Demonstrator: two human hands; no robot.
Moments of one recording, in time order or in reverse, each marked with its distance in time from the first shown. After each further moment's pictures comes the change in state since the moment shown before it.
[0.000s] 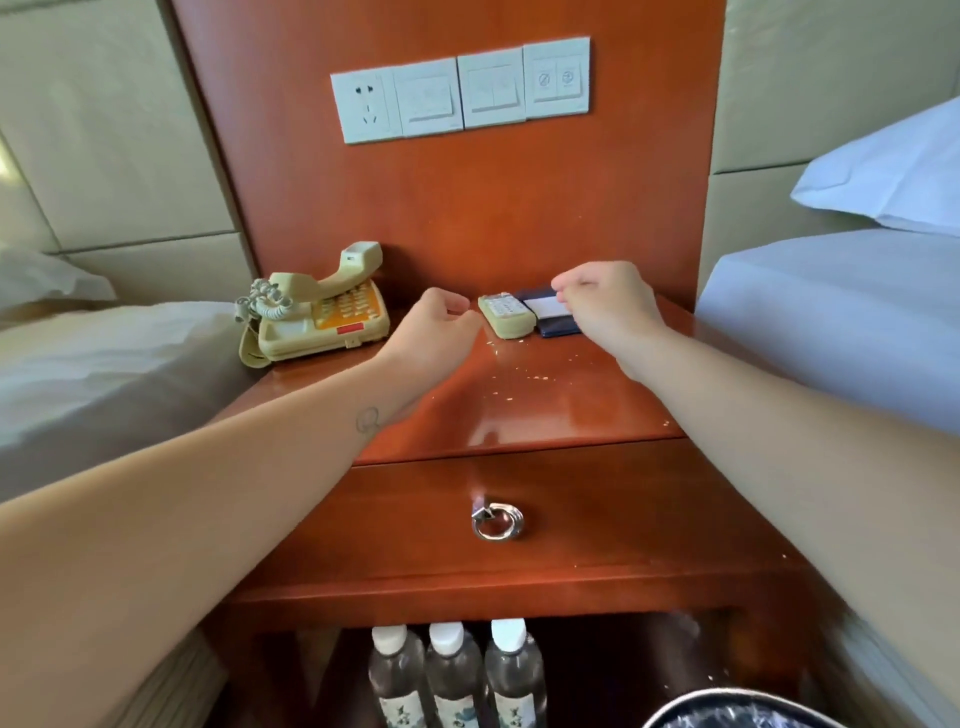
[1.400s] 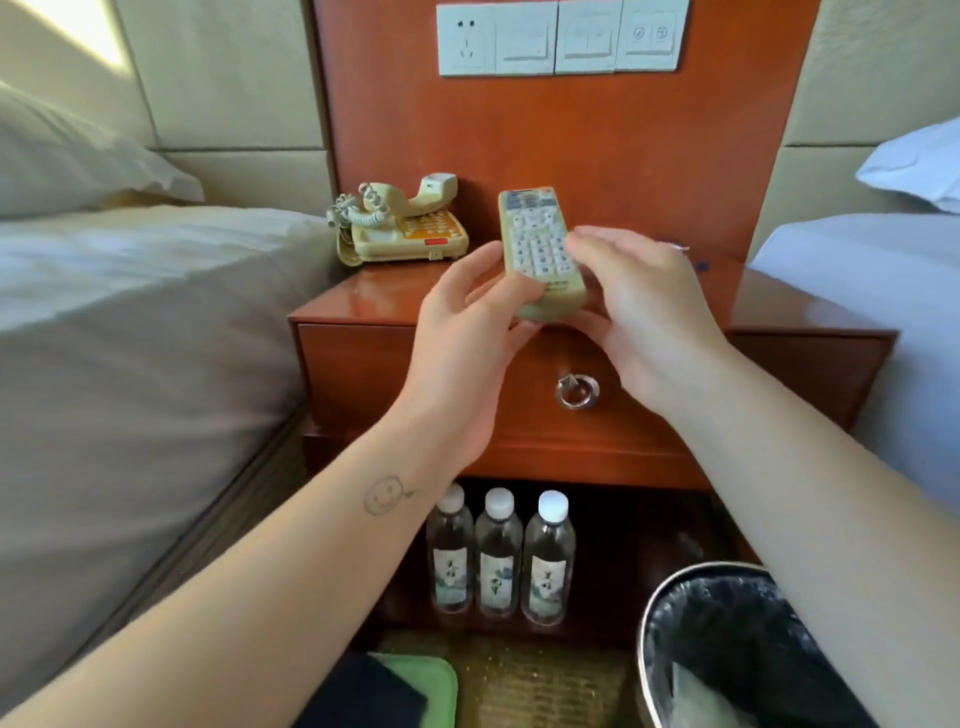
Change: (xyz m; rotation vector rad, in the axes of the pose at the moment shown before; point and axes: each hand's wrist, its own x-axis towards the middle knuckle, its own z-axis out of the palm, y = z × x) left_hand -0.172 -0.023 -0.036 -0.972 0.030 0.087; right_hand -0.169 -0.070 0.026 0.717 -0.172 0.095
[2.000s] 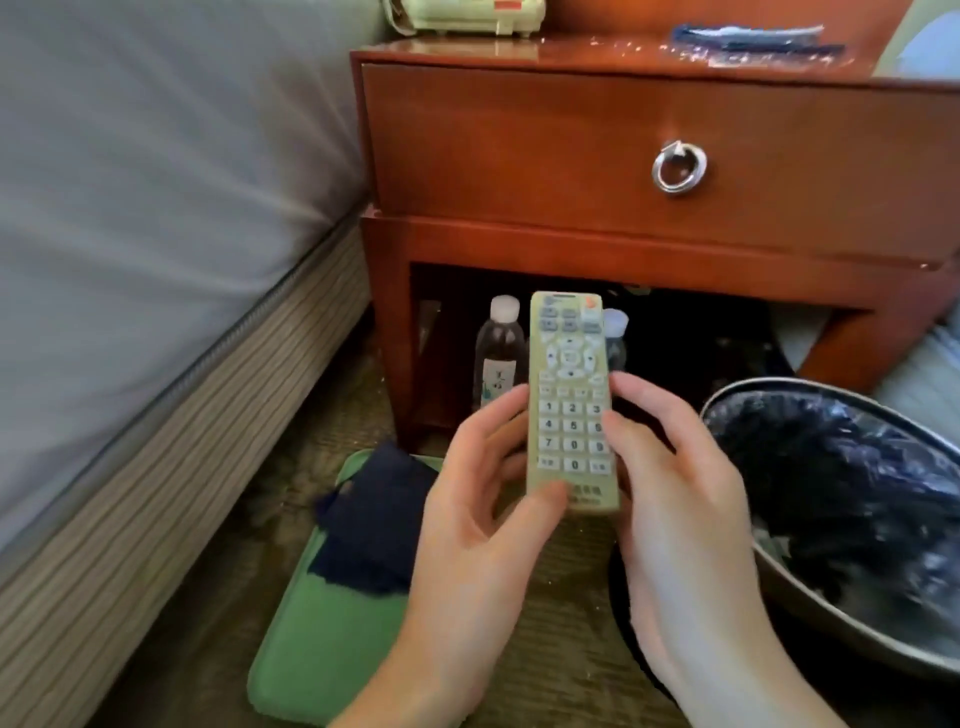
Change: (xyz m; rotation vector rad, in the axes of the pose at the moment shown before) left_hand -0.223 -0.090 -0.091 0.227 0.079 -0.160; right_hand -0.225 0.116 -0.002 0.002 0.126 0.329
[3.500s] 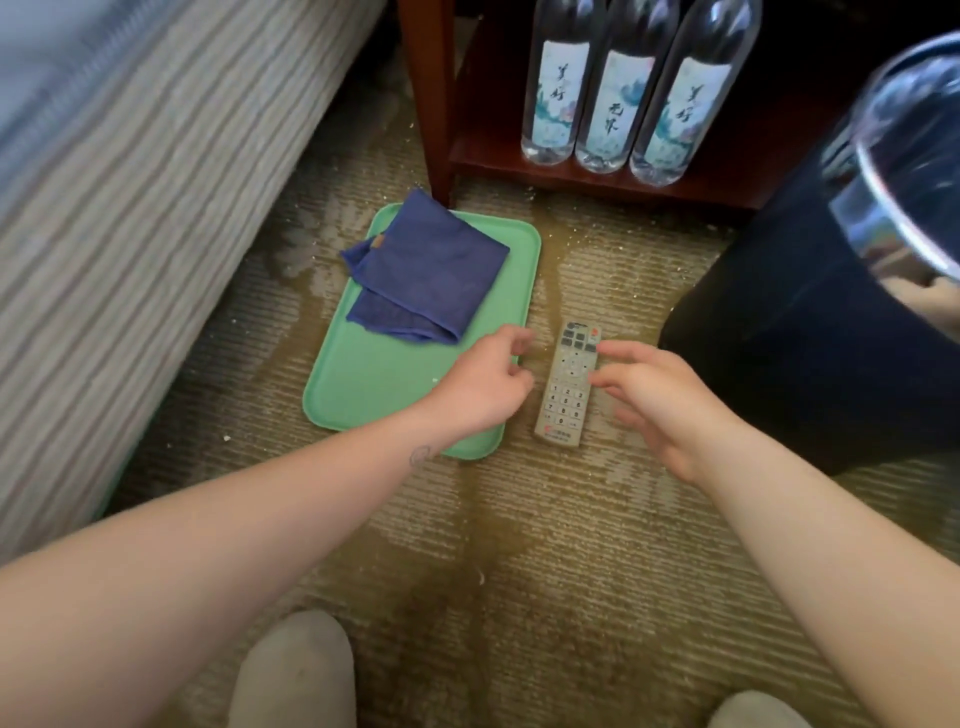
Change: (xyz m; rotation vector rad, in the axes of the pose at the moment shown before) left_hand -0.026 -0.151 -0.062 0.808 -0.247 -0.527; right_hand -0.006 0.148 -0.060 -0.509 -0.201 0.722
